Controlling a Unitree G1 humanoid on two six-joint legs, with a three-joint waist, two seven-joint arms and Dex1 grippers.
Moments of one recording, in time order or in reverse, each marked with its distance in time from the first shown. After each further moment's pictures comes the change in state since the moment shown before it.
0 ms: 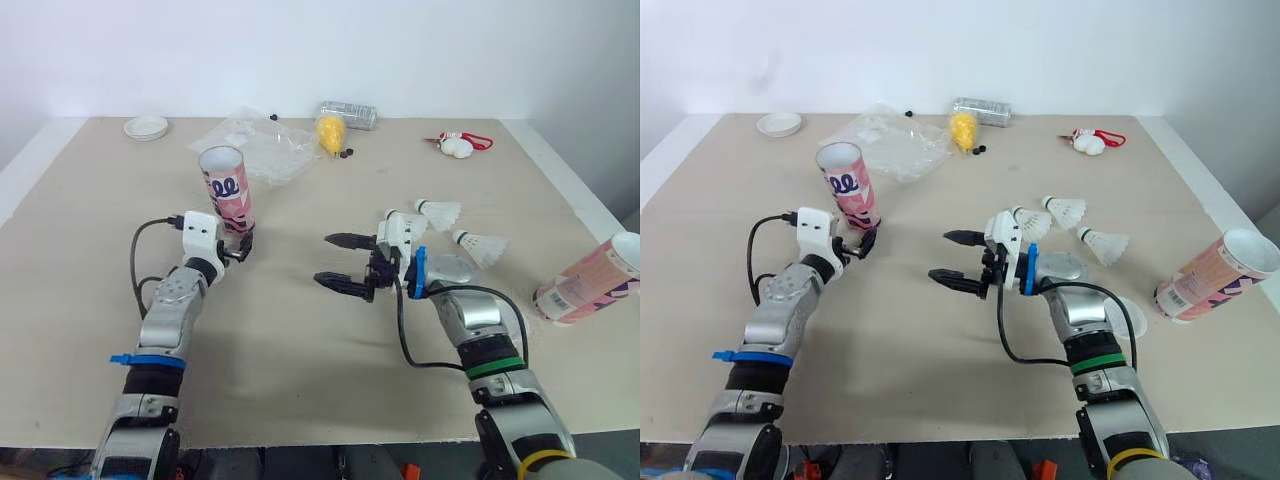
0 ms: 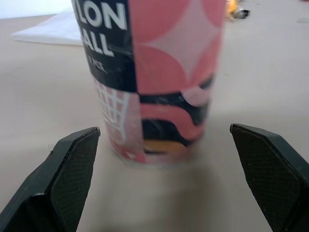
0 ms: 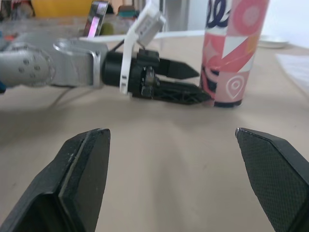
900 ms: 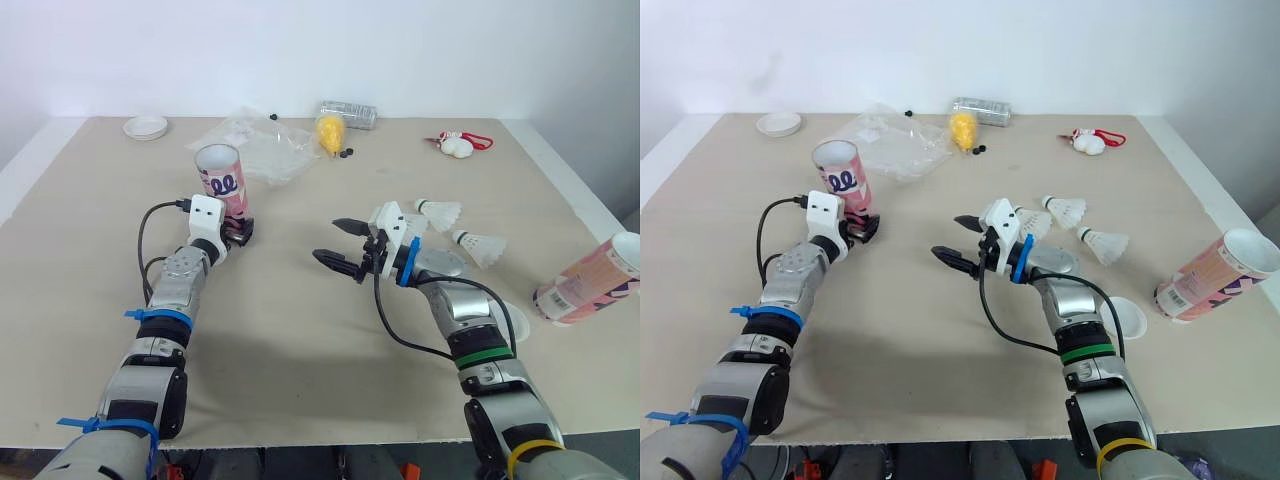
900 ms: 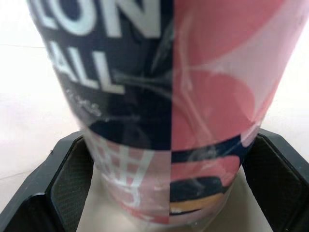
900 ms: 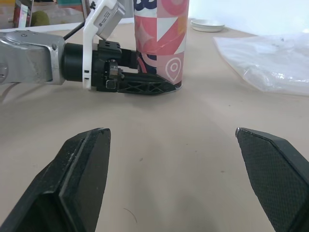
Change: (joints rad) left arm -0.276 0.032 0.007 0.559 0.026 -0.269 -0.099; right arm -0.040 0.031 -0.019 0.059 -0.089 0.019 -0.194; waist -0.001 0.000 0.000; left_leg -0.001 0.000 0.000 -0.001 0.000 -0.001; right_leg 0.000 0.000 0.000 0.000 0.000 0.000
